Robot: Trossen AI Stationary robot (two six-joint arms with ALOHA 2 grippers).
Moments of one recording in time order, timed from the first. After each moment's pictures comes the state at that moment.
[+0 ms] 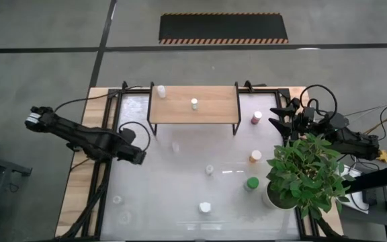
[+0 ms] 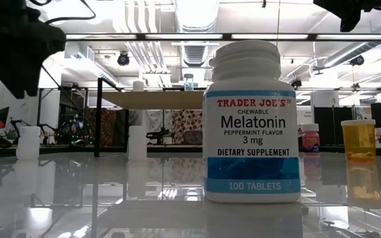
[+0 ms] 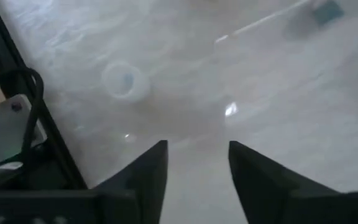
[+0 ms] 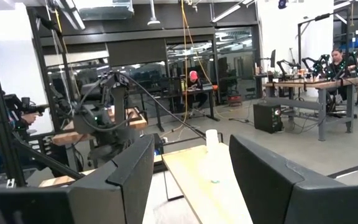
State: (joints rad) left arm -0.30 1.04 0.84 -1.24 -0.26 -1.48; right arm -0.08 0.21 0.48 -0.10 0.18 0.07
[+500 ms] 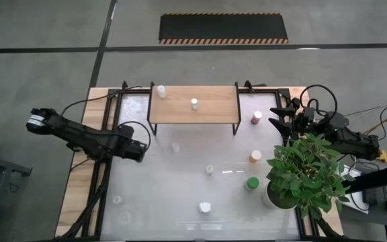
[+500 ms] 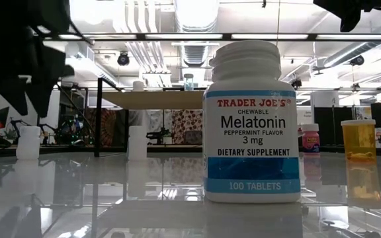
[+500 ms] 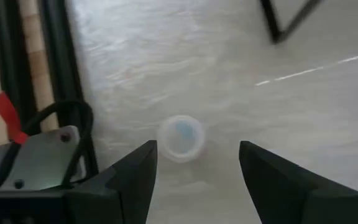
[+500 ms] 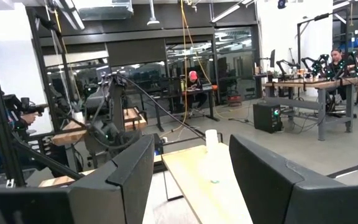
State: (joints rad) left arm -0.22 1.11 0.73 -1.24 -0.42 -1.57; right arm -0.08 0.21 0.47 -0.10 0.18 0.07
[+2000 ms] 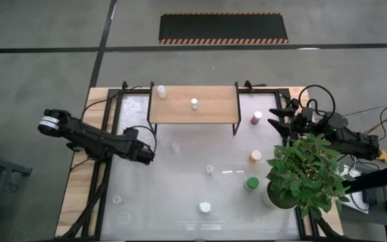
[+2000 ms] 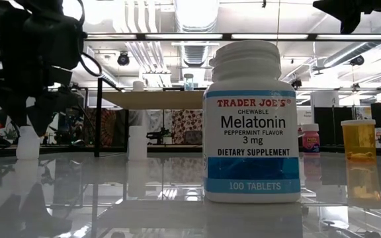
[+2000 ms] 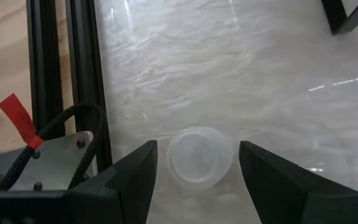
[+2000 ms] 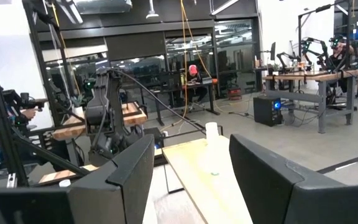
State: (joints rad) left arm -0.20 1.34 0.71 -1.20 -0.45 -1.59; right arm -0.08 0.21 0.47 -0.13 0.18 0.09
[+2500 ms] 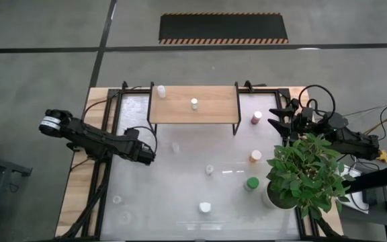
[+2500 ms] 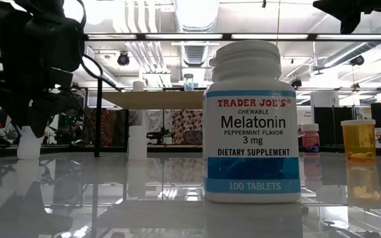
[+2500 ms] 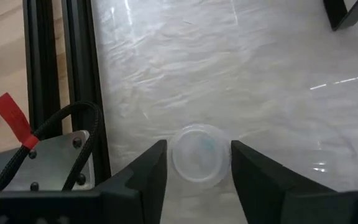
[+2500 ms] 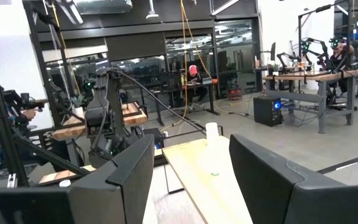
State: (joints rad) left arm -0.20 1.35 0.71 -1.19 -0.45 -1.59; right arm -0.08 0.21 0.47 -0.13 0.18 0.09
